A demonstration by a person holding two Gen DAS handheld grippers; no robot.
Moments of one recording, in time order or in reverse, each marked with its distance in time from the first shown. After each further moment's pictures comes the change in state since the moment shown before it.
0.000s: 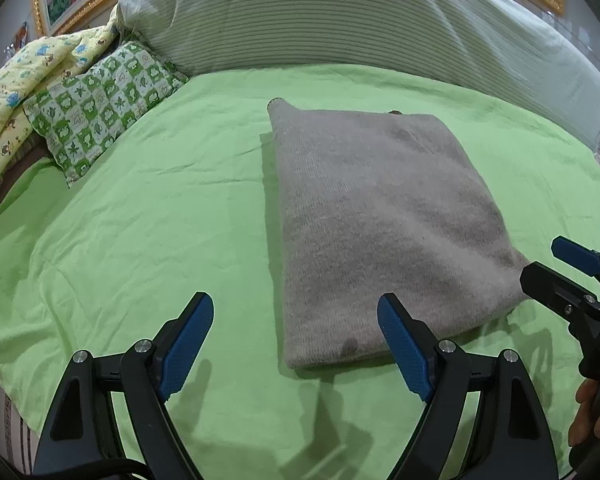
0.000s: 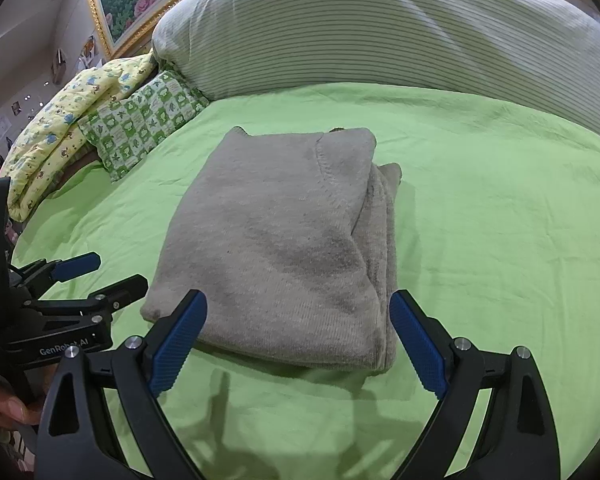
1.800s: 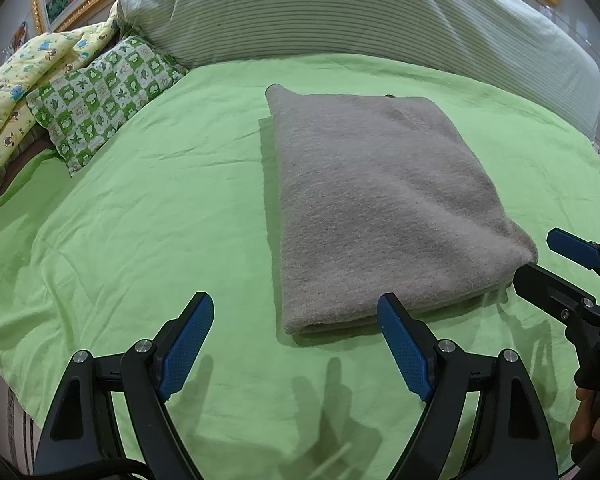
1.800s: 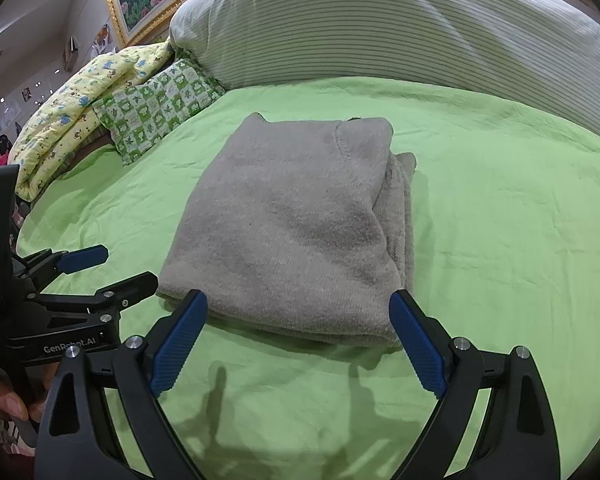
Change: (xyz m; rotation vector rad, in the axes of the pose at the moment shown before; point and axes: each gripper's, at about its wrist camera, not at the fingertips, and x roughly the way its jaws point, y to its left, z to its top) left arm -0.006 -0.005 -0.020 0.017 0.020 0.002; right arm -0.006 0.011 -0.019 -0.045 0.010 0.026
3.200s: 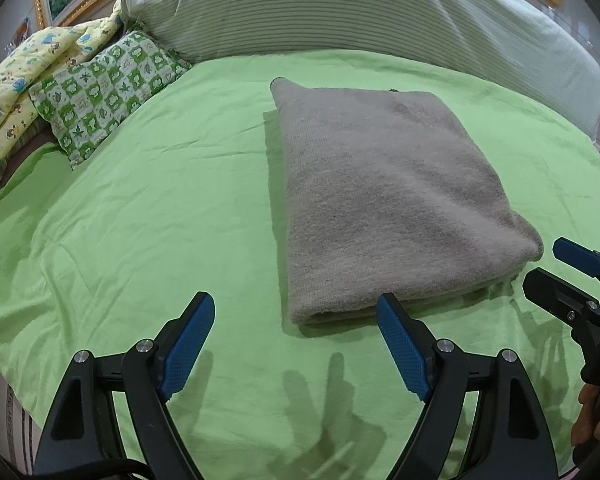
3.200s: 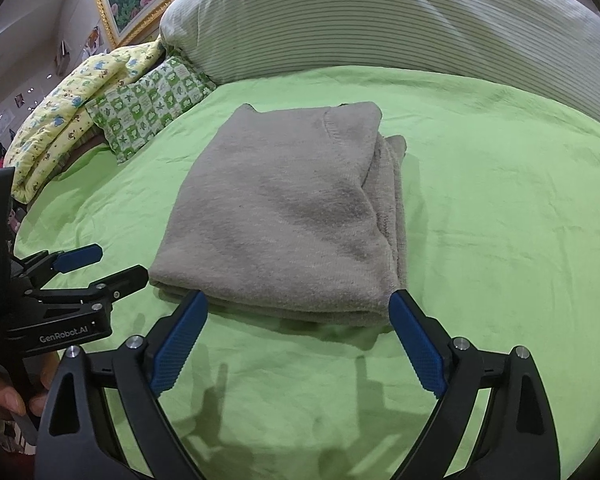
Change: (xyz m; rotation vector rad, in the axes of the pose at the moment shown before) left arm 0.005 0.008 -0.005 0.001 0.004 -0.004; right arm 0.001 -0.008 -0.011 0.031 0.020 -0.008
